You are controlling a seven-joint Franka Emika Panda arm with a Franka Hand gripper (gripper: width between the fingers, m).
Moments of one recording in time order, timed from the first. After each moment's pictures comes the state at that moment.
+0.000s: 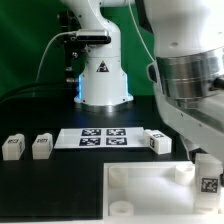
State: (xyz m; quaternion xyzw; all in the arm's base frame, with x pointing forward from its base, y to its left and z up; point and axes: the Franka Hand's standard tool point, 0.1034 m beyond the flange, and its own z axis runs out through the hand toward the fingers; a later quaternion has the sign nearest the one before) arm 0.624 0.126 0.076 -0.82 0.57 0.08 0.07
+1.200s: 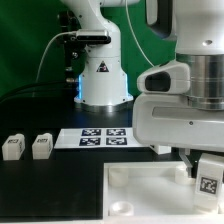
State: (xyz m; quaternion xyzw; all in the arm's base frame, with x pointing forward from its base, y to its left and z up) arm 0.627 0.126 0.068 -0.96 0.27 0.00 0.03
